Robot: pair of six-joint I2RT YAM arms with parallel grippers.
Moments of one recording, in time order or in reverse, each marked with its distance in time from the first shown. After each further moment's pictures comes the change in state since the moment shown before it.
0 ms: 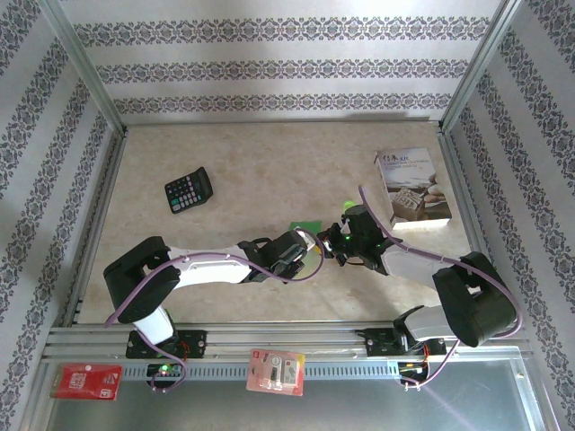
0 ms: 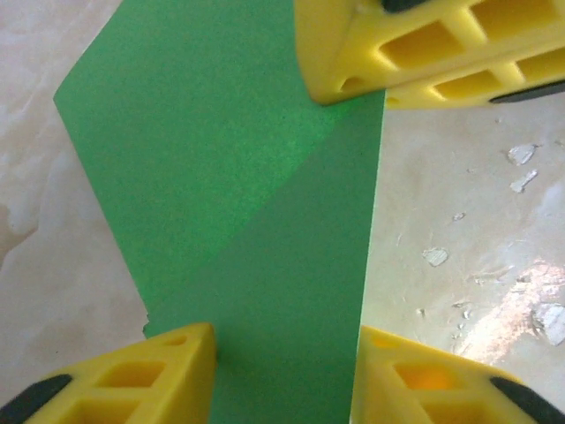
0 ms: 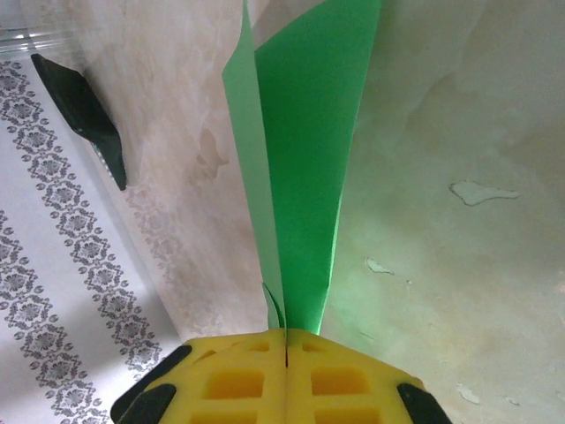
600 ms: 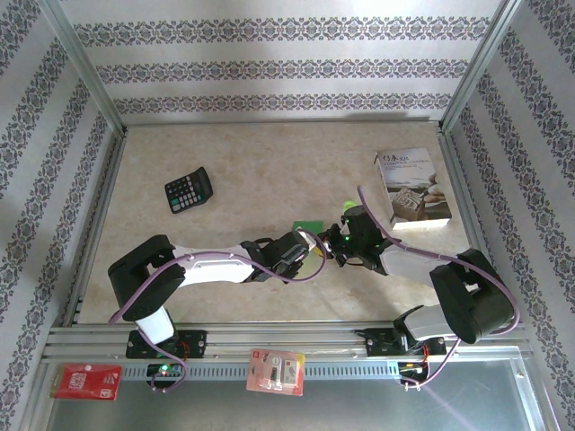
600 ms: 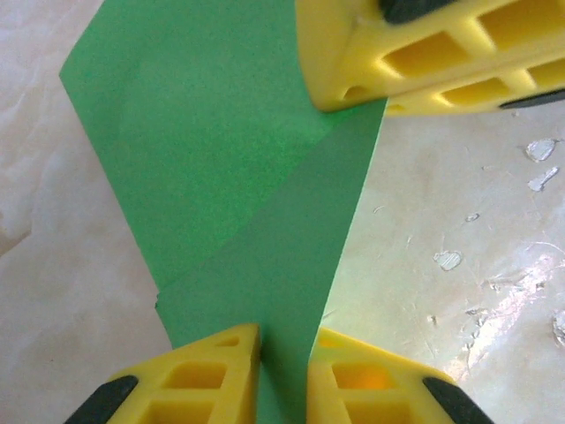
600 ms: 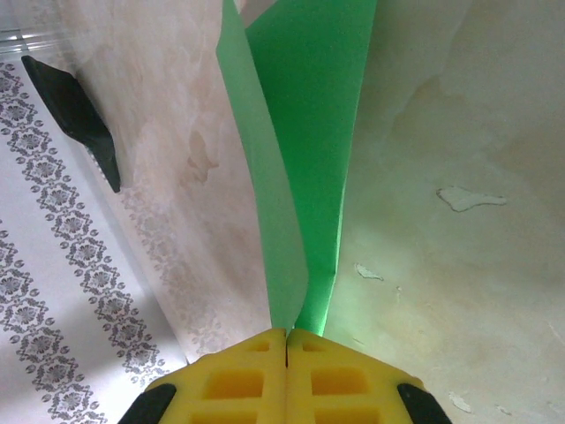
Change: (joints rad) left arm 0.000 0.025 0.011 0.001 -0.006 0.008; right arm 0.000 0.019 -0.007 0.018 0.000 0.001
